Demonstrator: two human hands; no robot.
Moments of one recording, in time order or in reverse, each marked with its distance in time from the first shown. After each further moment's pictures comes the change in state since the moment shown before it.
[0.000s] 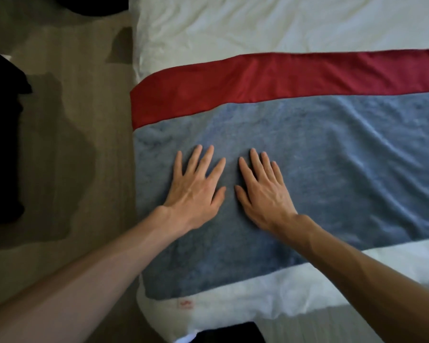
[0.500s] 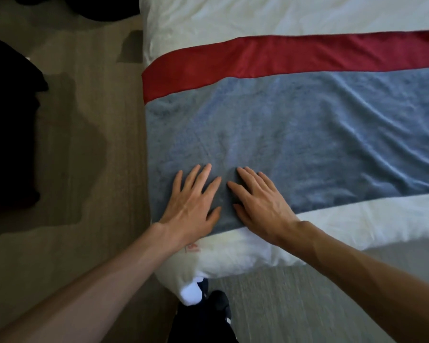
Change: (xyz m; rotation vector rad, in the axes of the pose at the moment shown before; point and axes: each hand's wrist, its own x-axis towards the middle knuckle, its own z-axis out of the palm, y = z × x) left_hand -0.113 0.028 0.013 -0.043 -0.038 0.025; right_hand -0.103 -0.031 0.014 0.005 0.059 -0.237
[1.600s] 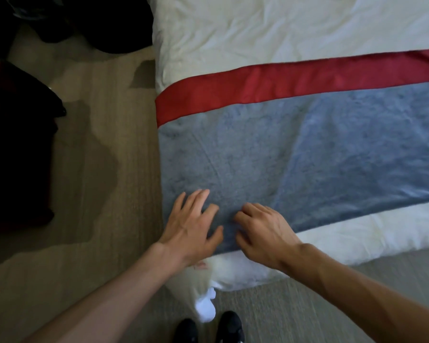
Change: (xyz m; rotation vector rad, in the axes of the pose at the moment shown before) left_hand -0.034 -0.013 -0.014 -0.015 0.069 0.007; right_hand -0.013 -0.042 -0.013 0.128 -0.036 -0.004
